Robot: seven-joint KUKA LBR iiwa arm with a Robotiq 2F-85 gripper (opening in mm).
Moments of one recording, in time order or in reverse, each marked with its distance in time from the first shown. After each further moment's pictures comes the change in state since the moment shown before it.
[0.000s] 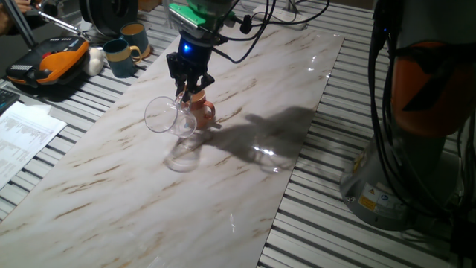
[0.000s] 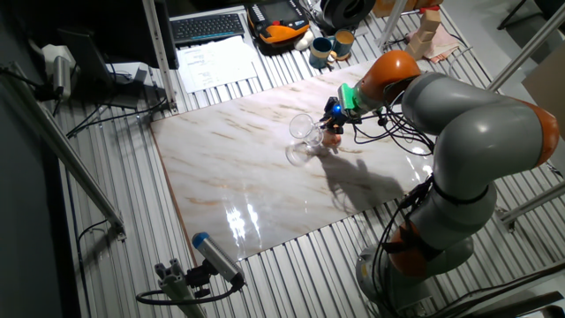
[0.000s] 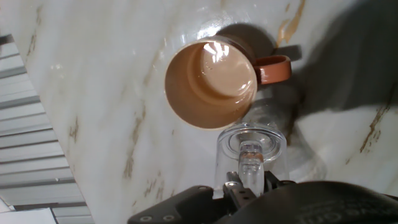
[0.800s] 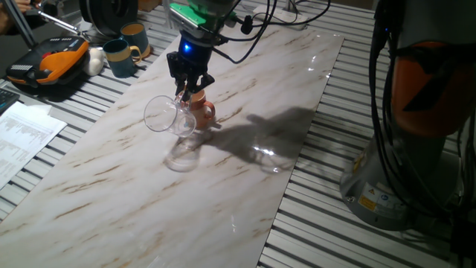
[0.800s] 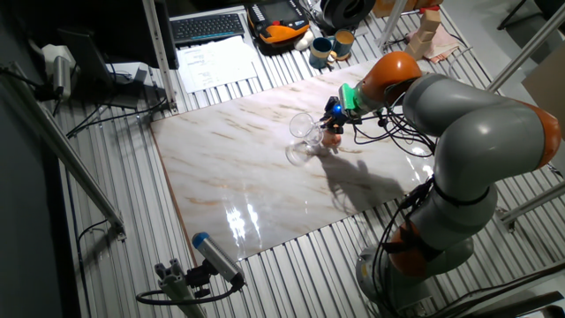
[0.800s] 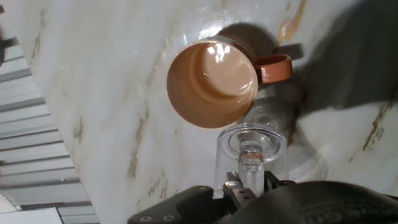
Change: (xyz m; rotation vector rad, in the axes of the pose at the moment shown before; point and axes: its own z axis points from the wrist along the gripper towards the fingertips) arm 0.000 0.001 0.000 -0.013 0.003 0.009
